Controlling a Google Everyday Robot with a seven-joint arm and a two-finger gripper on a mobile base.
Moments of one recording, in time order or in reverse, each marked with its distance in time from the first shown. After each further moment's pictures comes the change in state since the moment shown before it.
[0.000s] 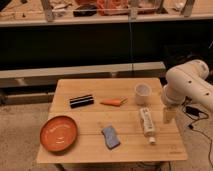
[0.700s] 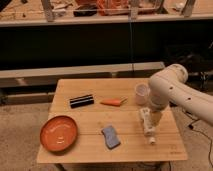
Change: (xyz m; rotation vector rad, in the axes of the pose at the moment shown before) arm -0.067 0.010 0.013 0.017 -0.003 -0.116
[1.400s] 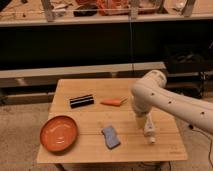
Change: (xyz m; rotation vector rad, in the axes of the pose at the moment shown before) arm -0.066 0.004 0.038 -0.010 -0.037 -0.118
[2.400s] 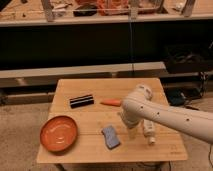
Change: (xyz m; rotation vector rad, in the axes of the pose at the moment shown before) arm -0.049 0.031 0.054 -0.049 -0.081 -0.233
